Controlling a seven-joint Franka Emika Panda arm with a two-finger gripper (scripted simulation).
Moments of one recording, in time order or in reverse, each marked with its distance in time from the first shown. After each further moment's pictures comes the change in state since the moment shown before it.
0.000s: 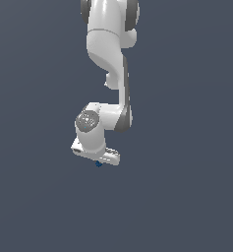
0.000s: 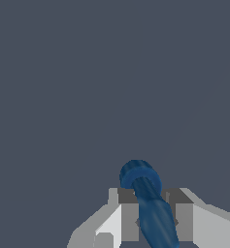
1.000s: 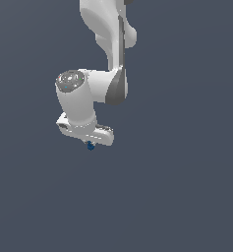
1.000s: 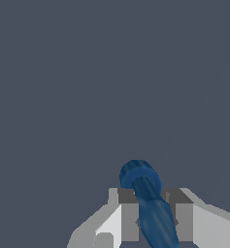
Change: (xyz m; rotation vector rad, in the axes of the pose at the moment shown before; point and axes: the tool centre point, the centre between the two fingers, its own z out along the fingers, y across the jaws) arm -0.025 0.033 -0.109 0.001 -0.001 0.000
